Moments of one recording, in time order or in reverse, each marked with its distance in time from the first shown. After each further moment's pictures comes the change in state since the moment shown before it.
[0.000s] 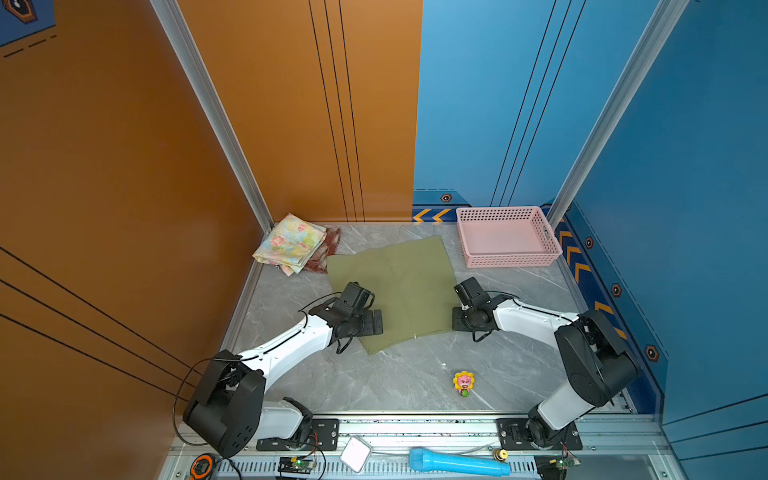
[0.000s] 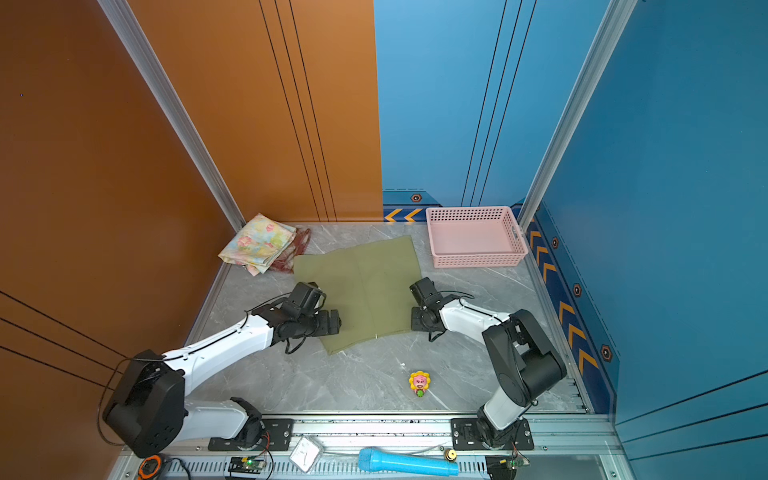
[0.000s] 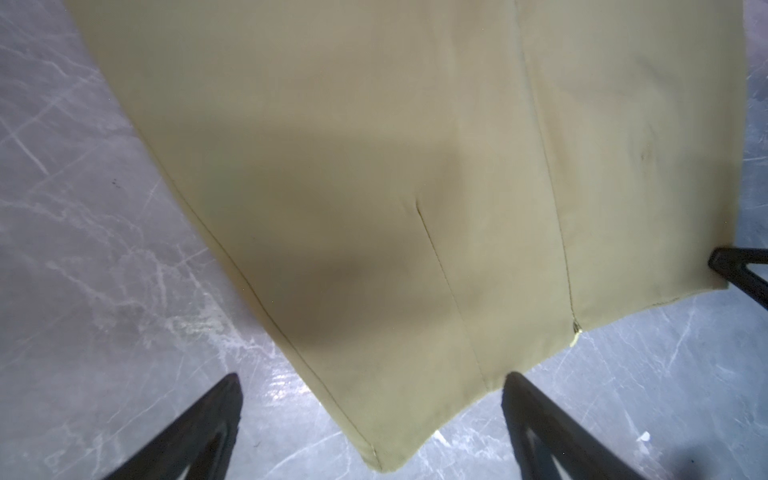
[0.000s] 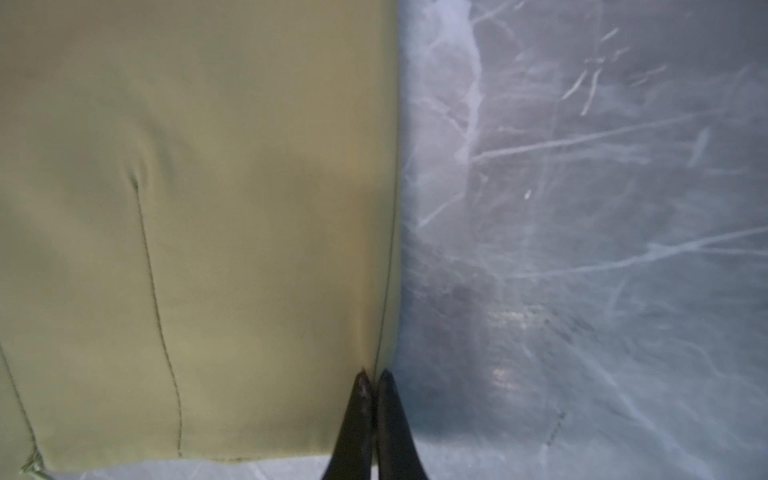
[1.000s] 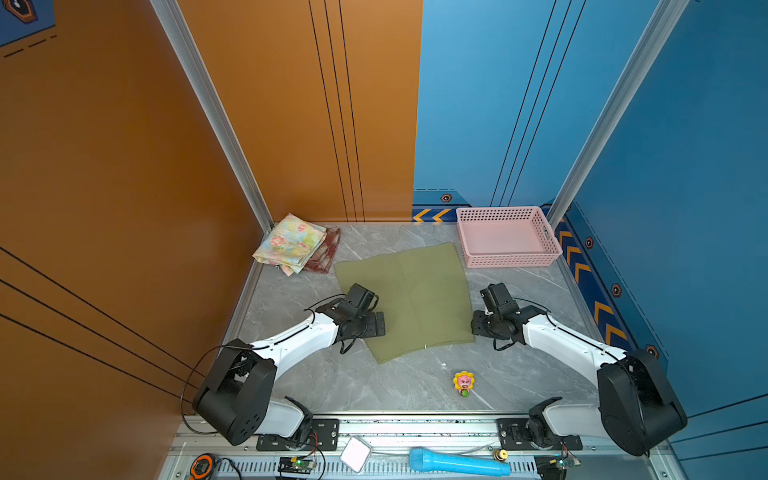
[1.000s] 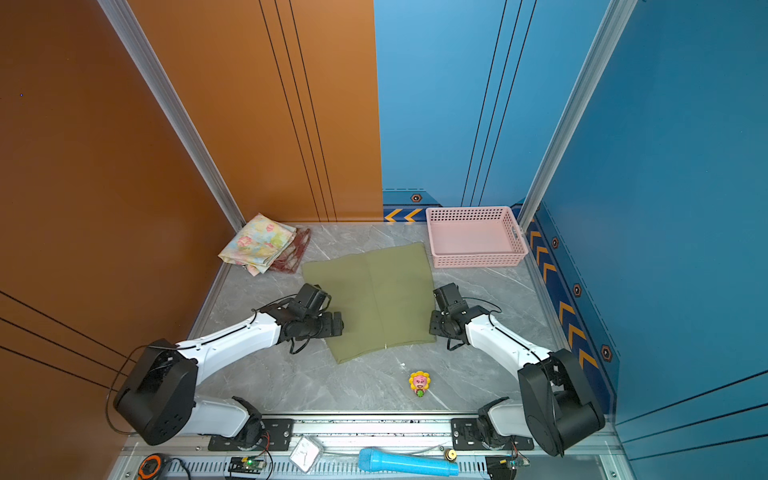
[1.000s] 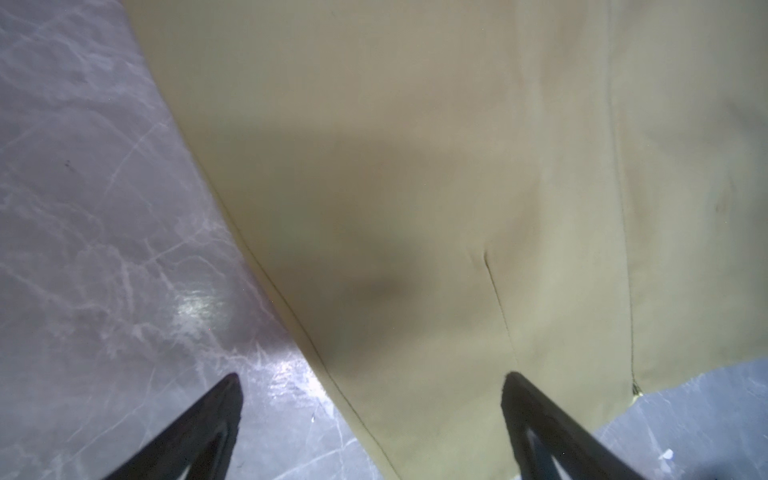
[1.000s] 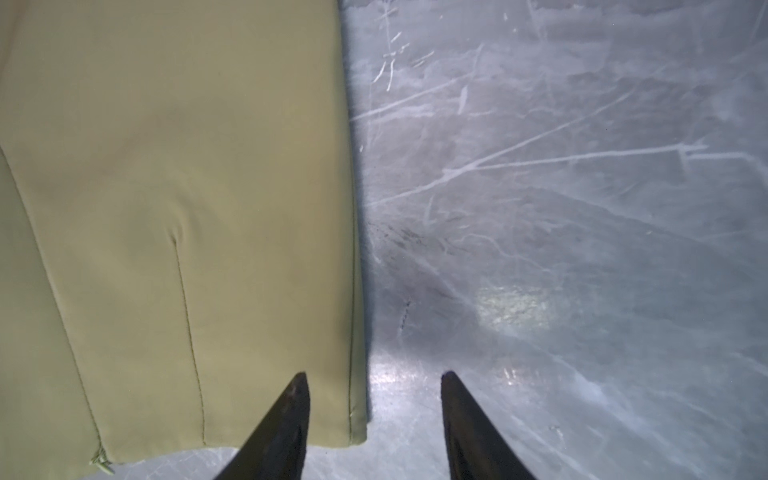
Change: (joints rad) left arm -0.019 0.069 -0.002 0.031 0.001 -0.026; right arm -0.119 -0.250 -0.132 -0.053 -0.020 0.010
